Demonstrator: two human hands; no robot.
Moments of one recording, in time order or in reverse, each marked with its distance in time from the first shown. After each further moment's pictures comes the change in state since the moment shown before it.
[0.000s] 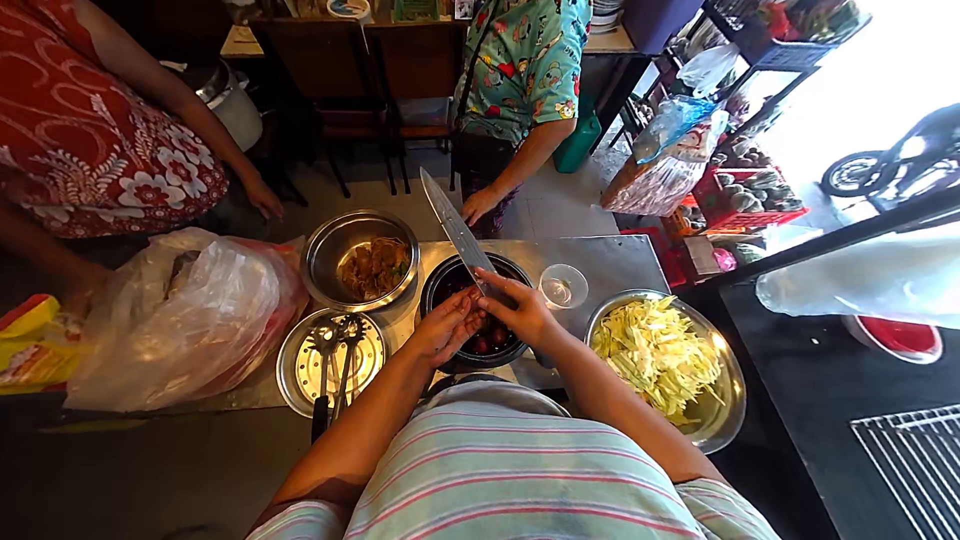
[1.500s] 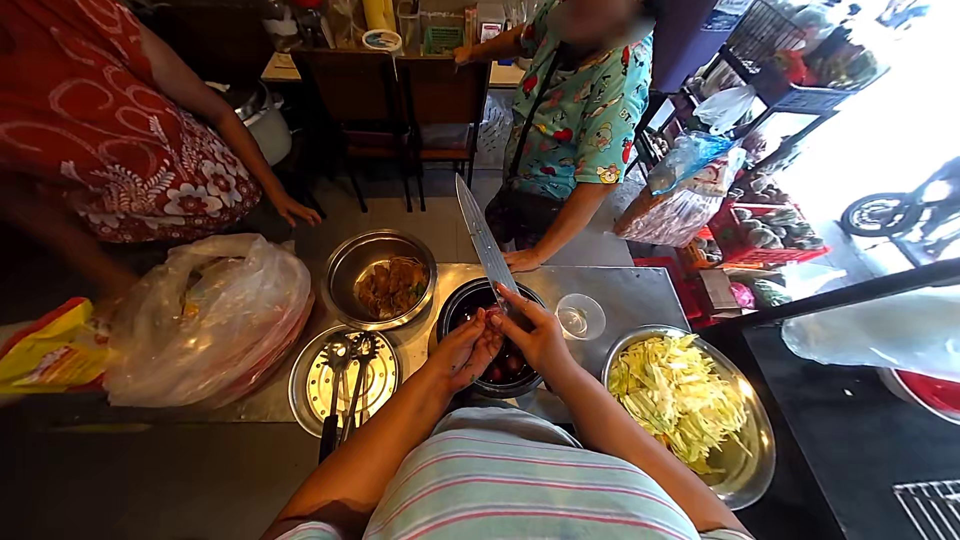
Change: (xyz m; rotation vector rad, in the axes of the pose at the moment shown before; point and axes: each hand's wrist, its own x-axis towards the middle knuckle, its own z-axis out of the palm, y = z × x) left_hand 0.000 0.013 0.019 -0.348 -0.021 0.017; right_hand 0.013 0.000 0.019 0.005 0.235 -0.211
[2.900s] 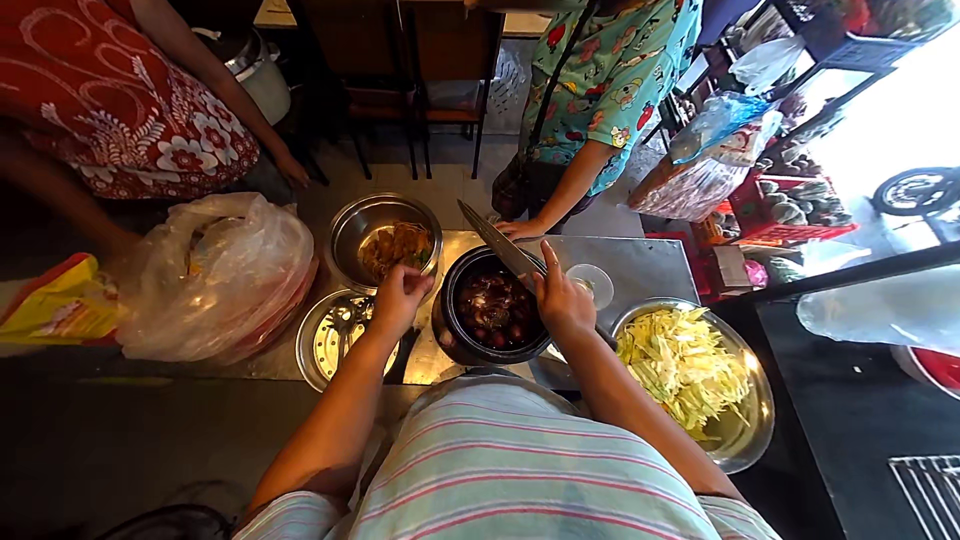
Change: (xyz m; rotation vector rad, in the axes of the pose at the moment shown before) left_hand -0.035 0.075 -0.051 1.548 0.622 0.177; right_hand 0.005 0.011 -0.017 -0.899 -0.164 0.490
